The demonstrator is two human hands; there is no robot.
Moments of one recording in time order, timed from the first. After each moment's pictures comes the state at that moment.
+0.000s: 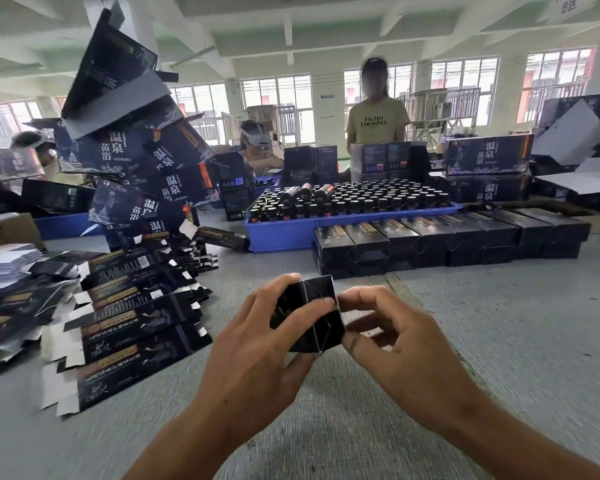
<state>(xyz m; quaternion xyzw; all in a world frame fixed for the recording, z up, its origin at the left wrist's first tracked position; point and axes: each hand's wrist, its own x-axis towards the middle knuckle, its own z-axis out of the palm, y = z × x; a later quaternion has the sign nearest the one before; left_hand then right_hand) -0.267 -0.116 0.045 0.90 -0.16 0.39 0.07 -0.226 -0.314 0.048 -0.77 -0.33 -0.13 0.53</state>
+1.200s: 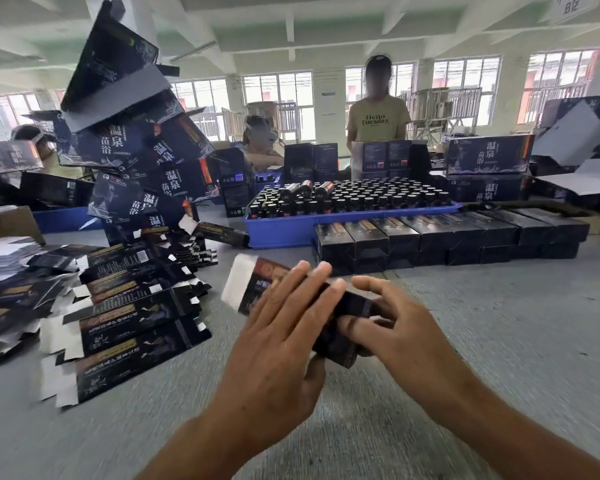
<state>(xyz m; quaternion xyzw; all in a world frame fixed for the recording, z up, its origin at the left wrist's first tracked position) -0.265 -0.130 0.036 0.89 -0.22 0.39 0.08 -0.215 -0.313 0.045 -0.74 -0.24 -0.03 0.63</state>
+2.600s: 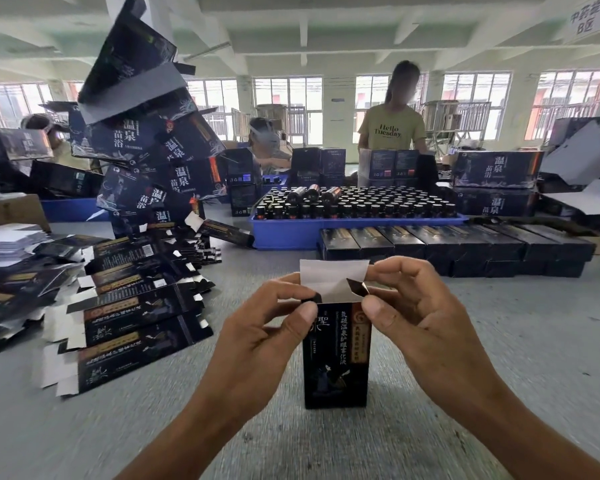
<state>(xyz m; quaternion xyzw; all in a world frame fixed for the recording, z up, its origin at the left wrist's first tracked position) -0.273 -0.126 0.054 0.75 -0.15 0.27 0.59 -0.217 -0.323 0.062 -0.68 -0.33 -0.09 0.65</state>
